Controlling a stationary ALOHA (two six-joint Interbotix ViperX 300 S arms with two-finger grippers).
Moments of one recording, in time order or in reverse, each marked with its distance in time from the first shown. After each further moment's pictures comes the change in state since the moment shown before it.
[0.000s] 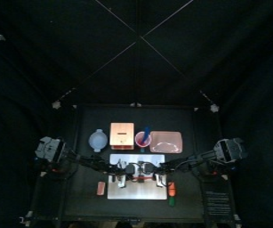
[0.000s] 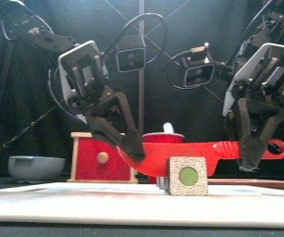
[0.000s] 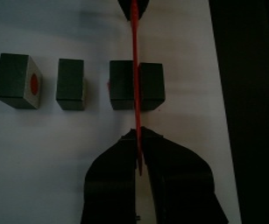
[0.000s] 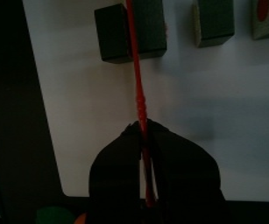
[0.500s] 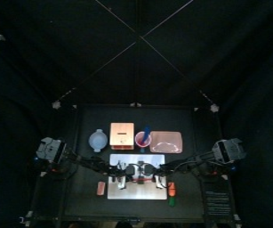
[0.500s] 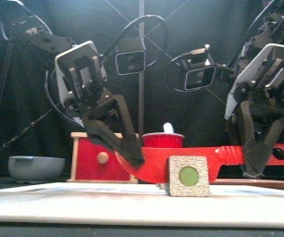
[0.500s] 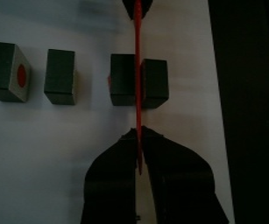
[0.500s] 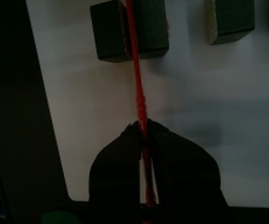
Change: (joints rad) left arm -0.018 0.025 0.002 -0.037 -0.002 0.000; right arm 0.031 0.031 -0.002 0.032 -0.008 0.000
